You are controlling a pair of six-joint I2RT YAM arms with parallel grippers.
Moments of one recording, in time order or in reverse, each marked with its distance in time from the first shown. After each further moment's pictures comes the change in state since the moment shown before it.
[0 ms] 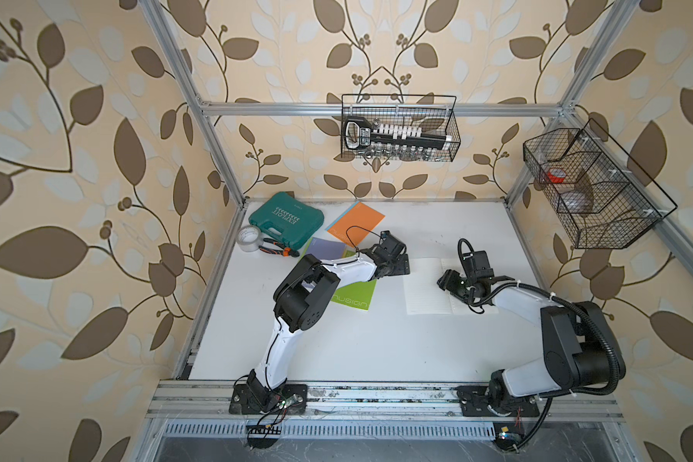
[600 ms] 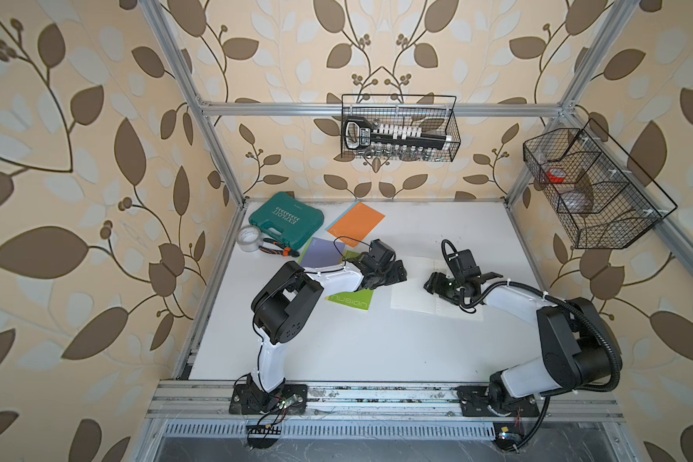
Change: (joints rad) left arm 0.001 -0.200 -0.269 0.106 0.132 -0.158; right arm 0.128 0.011 0.064 -0.093 -0.021 -0.020
